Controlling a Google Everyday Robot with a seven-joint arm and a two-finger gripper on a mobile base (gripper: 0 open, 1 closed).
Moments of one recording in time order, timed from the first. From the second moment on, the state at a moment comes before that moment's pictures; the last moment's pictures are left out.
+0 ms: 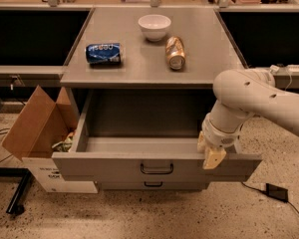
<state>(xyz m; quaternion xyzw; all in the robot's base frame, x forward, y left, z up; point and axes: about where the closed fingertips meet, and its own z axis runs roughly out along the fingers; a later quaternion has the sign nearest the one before) 0.490 -0.181 0.670 -0.75 0.66 0.06 0.05</state>
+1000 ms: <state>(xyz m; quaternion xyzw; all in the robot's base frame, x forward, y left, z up) 0.490 -0.181 0.670 -0.75 0.66 0.06 0.05</state>
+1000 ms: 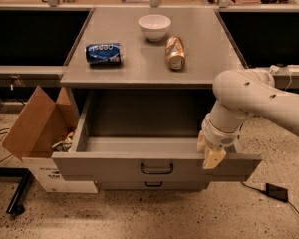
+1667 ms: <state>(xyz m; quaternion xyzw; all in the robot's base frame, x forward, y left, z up) 0.490 -0.181 0.670 -0.75 0.66 0.06 0.05</state>
